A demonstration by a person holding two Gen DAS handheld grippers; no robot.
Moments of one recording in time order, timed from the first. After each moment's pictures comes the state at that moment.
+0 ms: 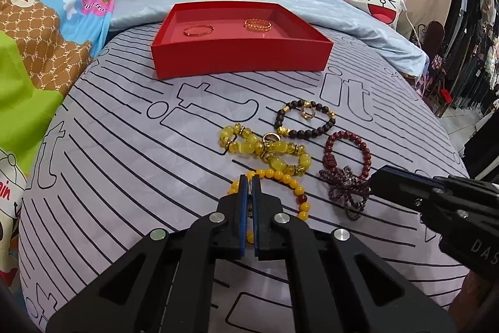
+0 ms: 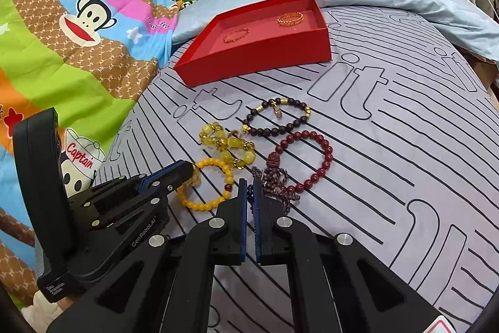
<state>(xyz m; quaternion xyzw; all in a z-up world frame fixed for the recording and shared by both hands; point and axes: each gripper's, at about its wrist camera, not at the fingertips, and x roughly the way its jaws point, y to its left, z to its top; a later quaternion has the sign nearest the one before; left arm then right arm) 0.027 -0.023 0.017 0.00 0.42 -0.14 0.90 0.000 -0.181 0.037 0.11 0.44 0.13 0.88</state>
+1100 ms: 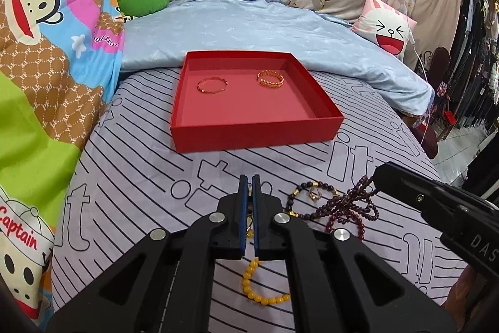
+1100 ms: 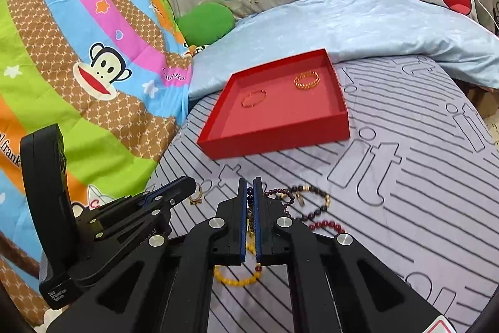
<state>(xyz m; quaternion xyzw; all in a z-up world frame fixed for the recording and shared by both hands) 0.073 -0.011 0.081 -0.01 0.37 -0.12 0.92 0.046 -0.184 0.096 0.15 0.37 0.14 0.91</state>
